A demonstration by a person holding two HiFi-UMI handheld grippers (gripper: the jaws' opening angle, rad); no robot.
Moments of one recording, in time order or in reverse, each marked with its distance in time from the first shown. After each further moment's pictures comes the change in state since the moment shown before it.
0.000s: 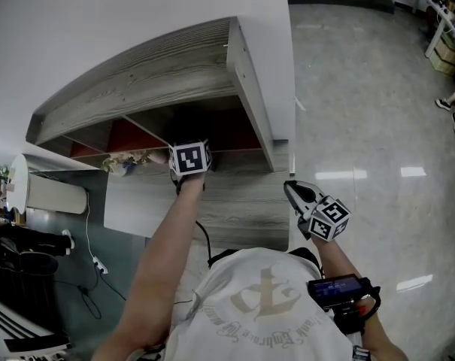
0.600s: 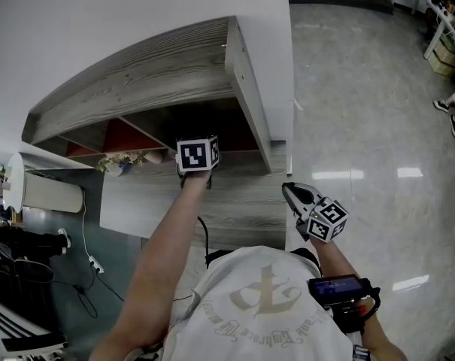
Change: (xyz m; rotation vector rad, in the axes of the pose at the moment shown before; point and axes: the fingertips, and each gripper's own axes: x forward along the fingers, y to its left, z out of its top) left arm 0.006 -0.052 0.017 -0.006 -0.003 -0.172; right arm 0.003 -0.009 -0.008 0.005 0.026 0.005
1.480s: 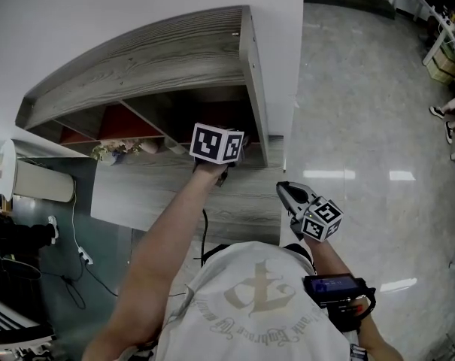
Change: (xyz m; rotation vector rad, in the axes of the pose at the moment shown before) left arm -0.008 -0.115 0.001 0.050 0.056 -0.457; right arm 0.005 0.013 -0.015 -0.010 0.042 0.008
